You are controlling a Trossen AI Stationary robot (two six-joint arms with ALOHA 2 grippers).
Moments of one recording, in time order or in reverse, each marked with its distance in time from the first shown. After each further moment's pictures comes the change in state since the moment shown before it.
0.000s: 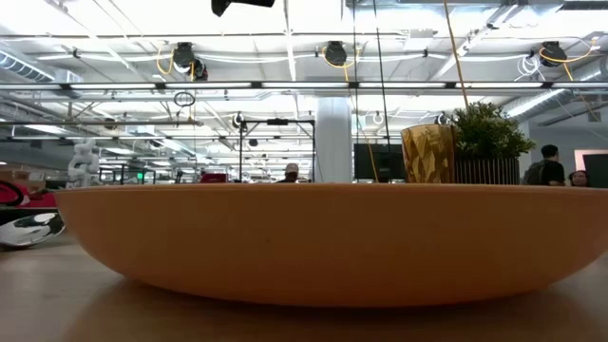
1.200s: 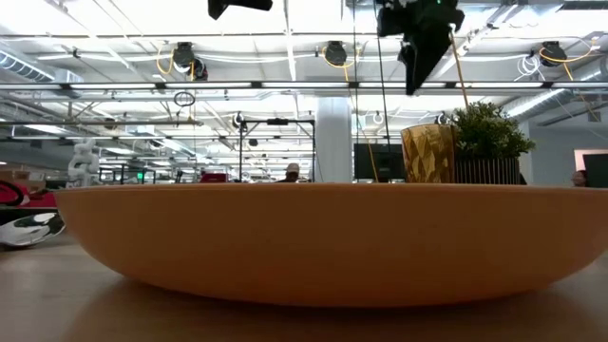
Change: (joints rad) left arm -0.002 0.000 0.000 -0.021 -0.010 -0.059; right arm -0.234 0.373 0.057 -0.453 -0.160 -0.575
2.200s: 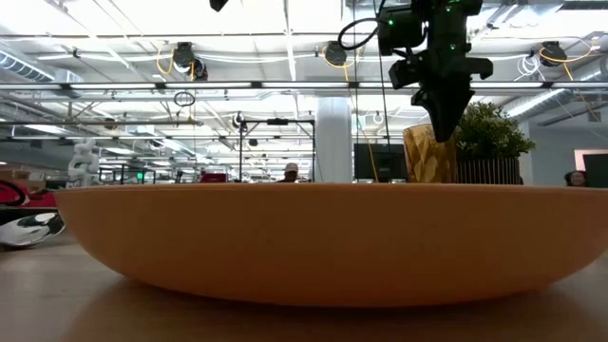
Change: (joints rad) left arm -0.070 0.000 0.000 0.000 0.000 0.012; right arm 0.001 0.000 -0.295 0.085 0.001 -0.017
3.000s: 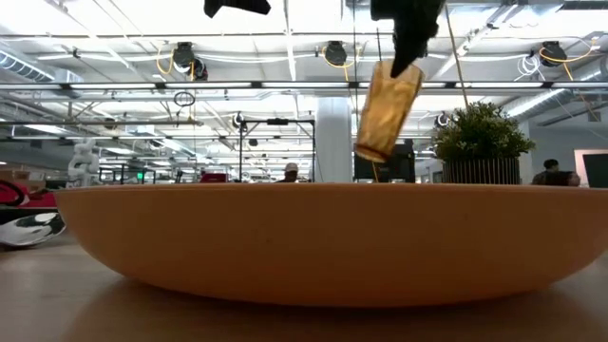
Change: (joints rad) left arm 0.059 0.000 0.000 0.001 -0.115 -0.011; right arm 0.042 -0.023 0.326 0.031 -0.030 0.209
